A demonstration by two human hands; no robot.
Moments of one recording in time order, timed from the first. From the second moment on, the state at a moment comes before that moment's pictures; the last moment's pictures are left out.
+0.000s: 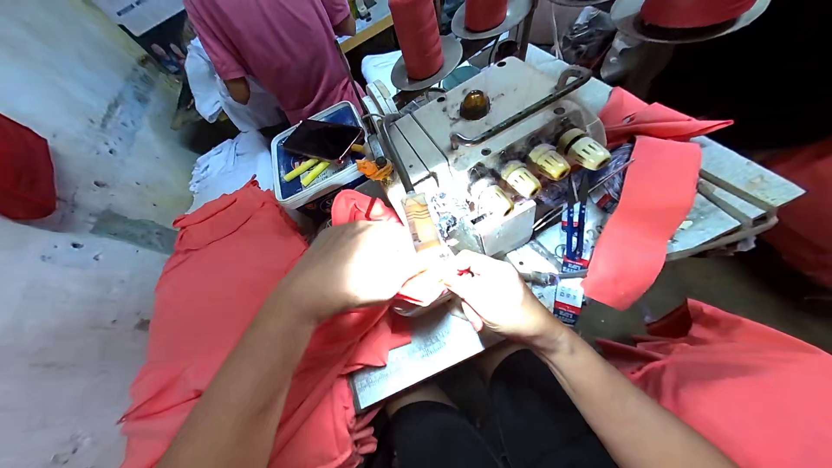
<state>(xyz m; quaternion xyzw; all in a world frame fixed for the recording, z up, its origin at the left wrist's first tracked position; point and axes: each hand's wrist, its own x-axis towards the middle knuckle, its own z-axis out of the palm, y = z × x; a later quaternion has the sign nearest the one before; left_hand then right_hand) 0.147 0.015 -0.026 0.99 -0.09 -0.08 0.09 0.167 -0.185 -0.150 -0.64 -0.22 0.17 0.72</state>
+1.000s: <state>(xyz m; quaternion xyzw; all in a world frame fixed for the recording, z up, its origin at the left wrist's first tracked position) 0.120 -0.005 -0.075 0.95 -0.27 0.12 -0.02 0.145 -0.196 -0.178 -0.64 -0.32 -0.06 0.70</state>
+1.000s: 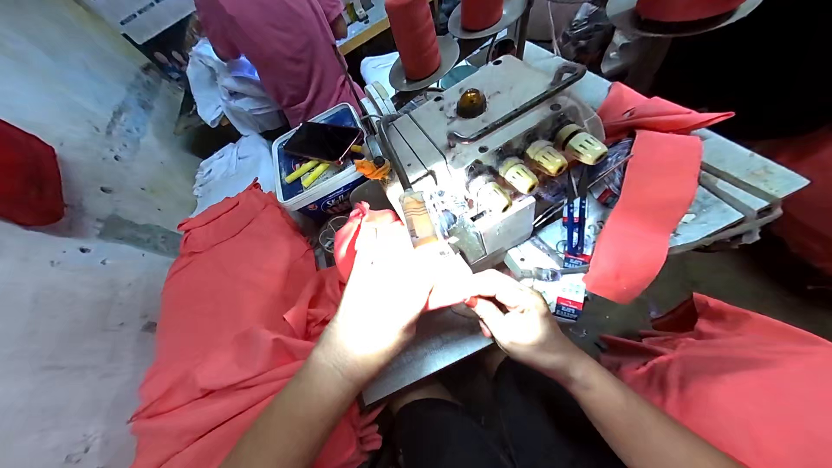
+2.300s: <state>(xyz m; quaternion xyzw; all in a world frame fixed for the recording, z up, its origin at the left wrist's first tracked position) 0.032 -0.042 -0.181 0.91 0.03 0.36 0.22 0.132 -0.187 -0.119 -0.92 -0.31 -0.16 0.18</state>
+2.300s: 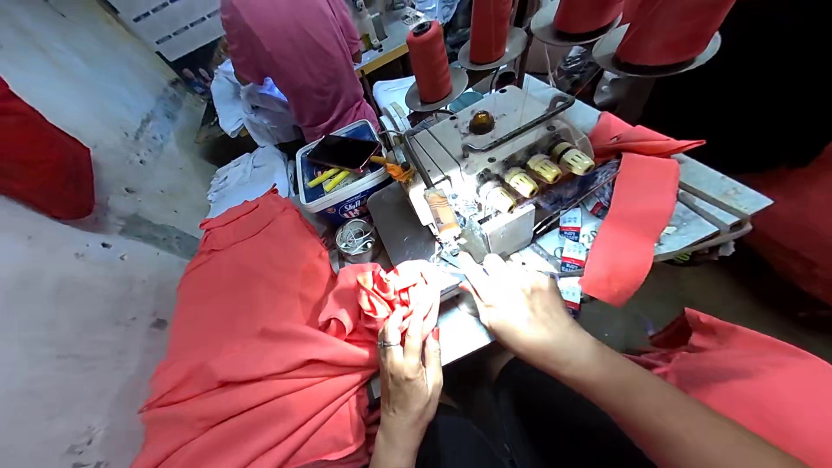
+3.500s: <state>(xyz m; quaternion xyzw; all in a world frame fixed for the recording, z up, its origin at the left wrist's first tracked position) 0.119 0.012 -0.039 0.91 -0.38 -0.07 0.16 0.115 -0.165 -0.161 -0.66 -0.28 -0.13 0.69</state>
